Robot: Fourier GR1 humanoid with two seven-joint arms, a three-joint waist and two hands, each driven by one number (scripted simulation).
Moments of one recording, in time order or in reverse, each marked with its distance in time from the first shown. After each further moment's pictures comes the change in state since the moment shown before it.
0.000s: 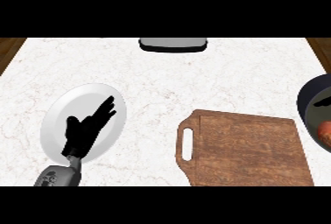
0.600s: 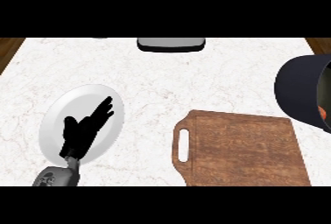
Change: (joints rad) left arm 0.010 0.003 0.010 -0.011 0.003 0.001 0.013; right arm -0.083 0.139 -0.298 0.097 -0.537 0.285 0.135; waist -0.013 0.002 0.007
